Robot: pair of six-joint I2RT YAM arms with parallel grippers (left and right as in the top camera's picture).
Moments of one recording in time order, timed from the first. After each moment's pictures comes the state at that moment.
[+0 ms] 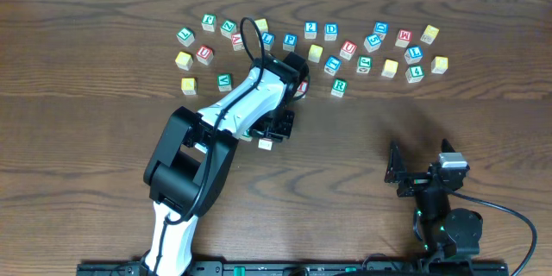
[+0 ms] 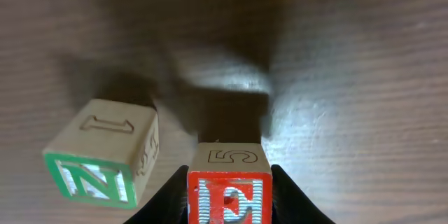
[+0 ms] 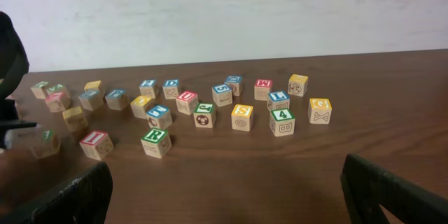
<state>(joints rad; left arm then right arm) -0.57 2.12 1.55 -1.14 0.01 -0.36 0.04 0.02 0.01 -0.07 -0.03 0.09</state>
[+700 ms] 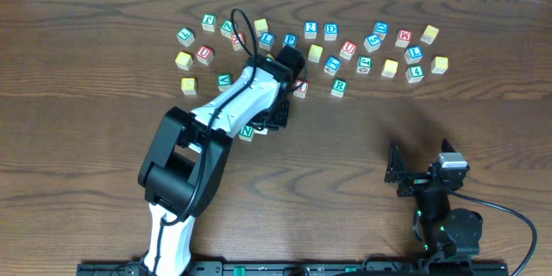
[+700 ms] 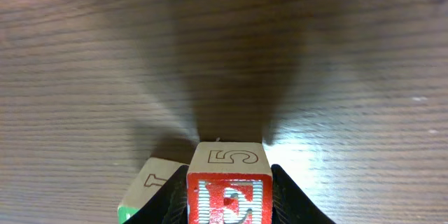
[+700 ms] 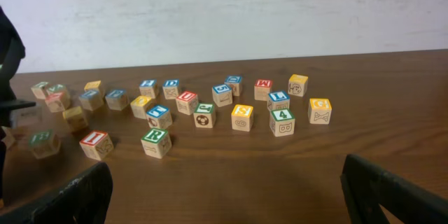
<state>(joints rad) -0.54 2.10 1.53 -1.01 -0.10 -0.41 0.04 0.02 0.01 -0.07 -0.03 0.09</state>
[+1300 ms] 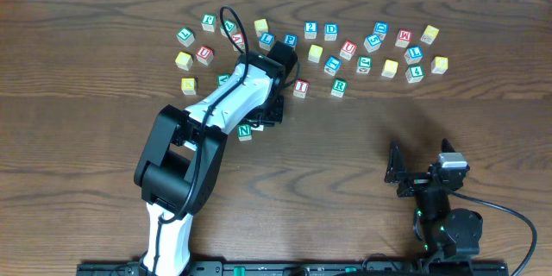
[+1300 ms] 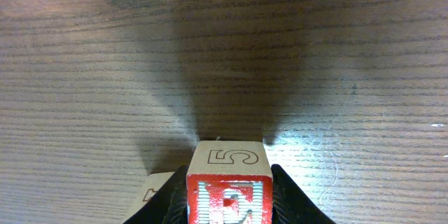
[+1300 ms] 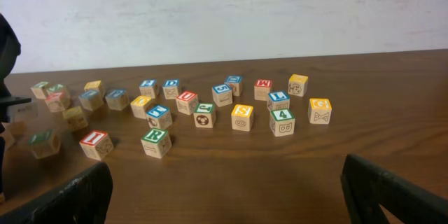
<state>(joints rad) -0.51 2.10 1.53 -1.00 -0.09 -0.43 0.04 0.02 0.01 -0.07 -0.03 0.09</state>
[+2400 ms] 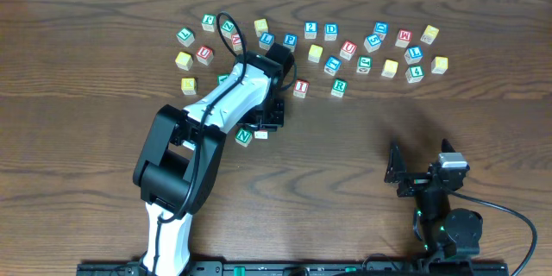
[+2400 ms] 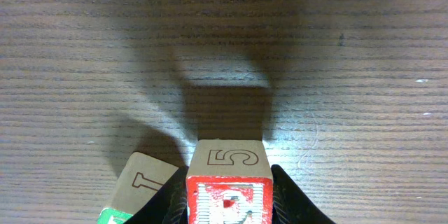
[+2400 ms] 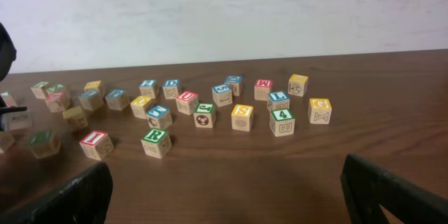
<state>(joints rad) -0.50 2.10 1.52 -1.05 0.03 -0.46 0.04 0.02 0.01 -0.07 -0.03 0.09</state>
